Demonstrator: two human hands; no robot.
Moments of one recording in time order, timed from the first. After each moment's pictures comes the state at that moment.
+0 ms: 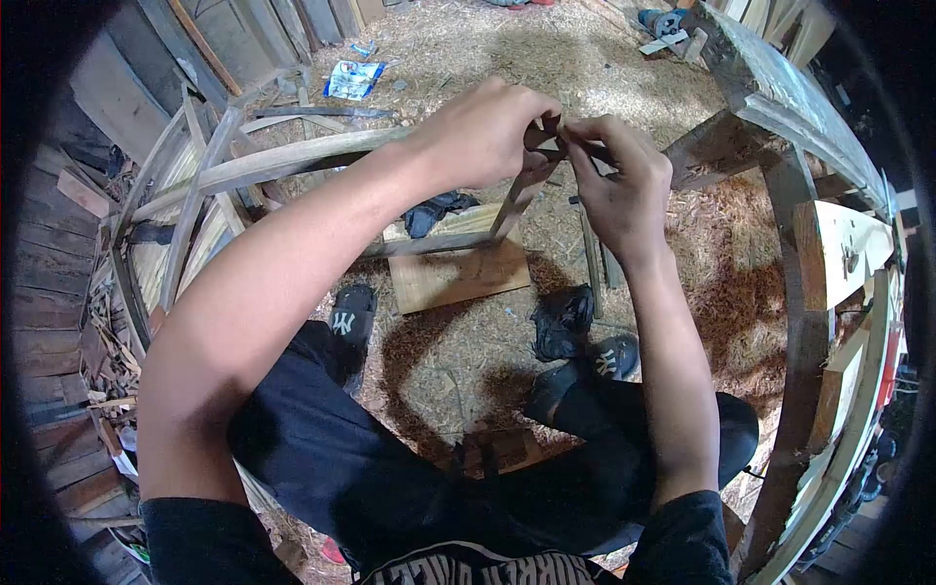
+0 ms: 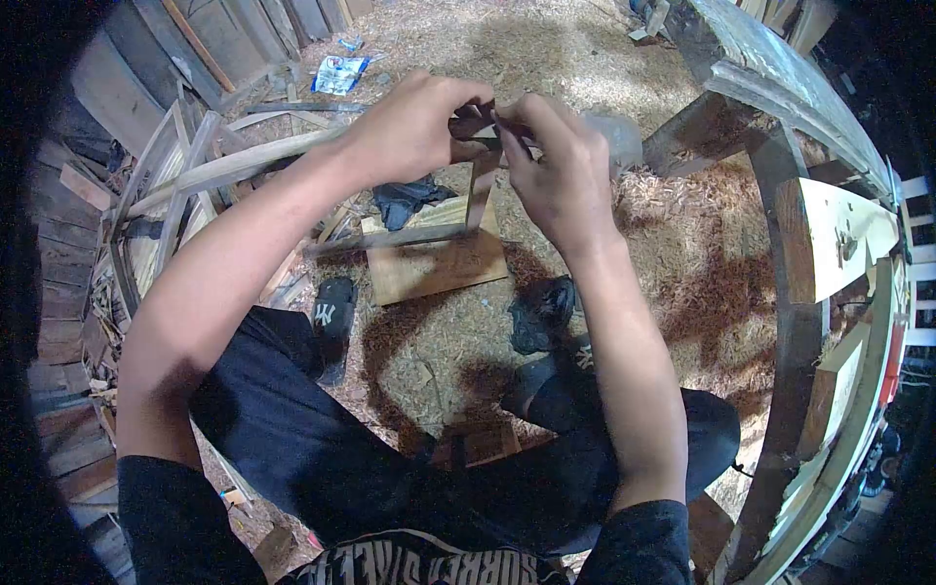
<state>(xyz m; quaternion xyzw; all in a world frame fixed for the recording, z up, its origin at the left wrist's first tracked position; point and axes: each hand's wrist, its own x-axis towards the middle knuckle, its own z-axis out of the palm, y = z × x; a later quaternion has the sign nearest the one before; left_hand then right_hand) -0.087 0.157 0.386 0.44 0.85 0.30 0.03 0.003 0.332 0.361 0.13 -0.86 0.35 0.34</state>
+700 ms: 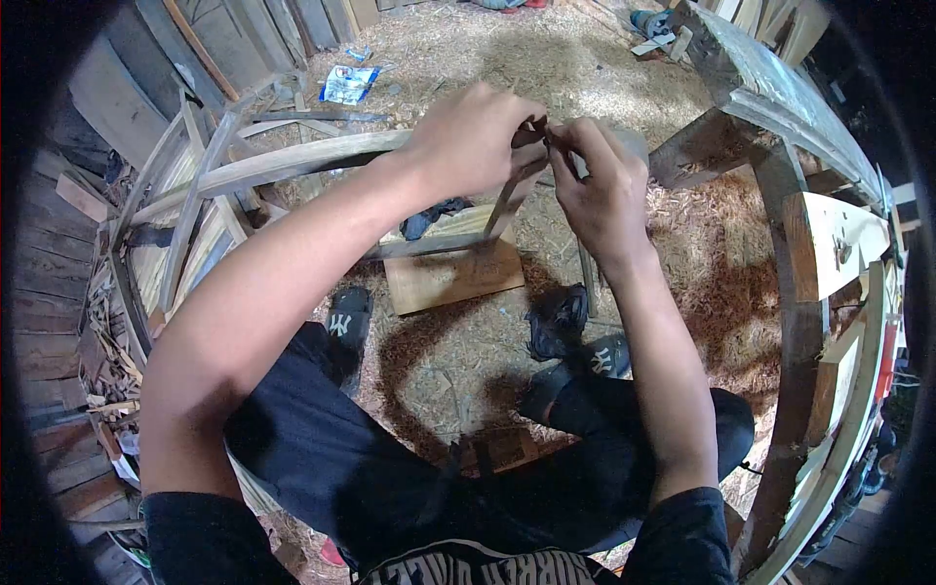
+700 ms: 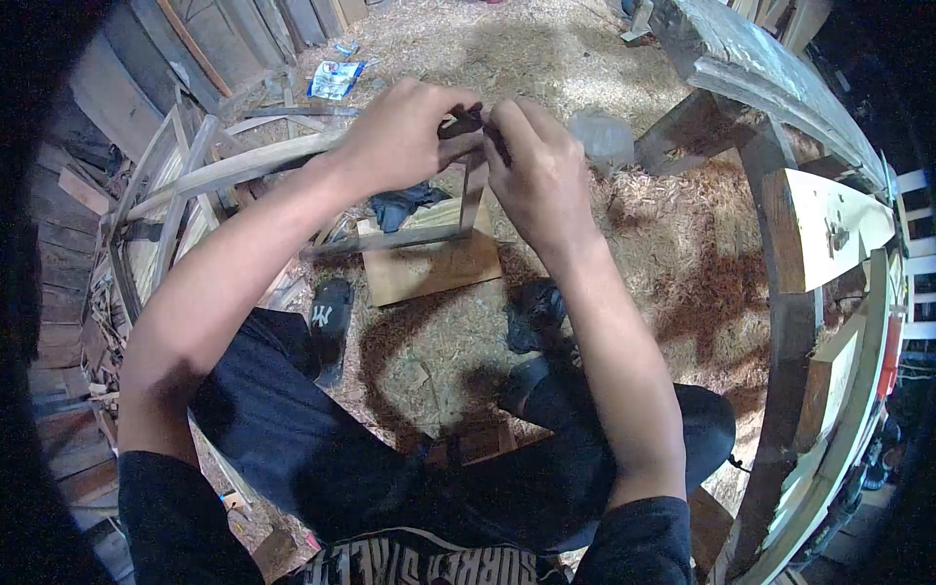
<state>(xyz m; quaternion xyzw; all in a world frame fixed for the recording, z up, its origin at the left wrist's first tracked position) -0.078 0.158 0.387 0.44 0.86 0.27 -0.02 0.007 0.327 0.361 0.16 -0.88 0.27 0.36</state>
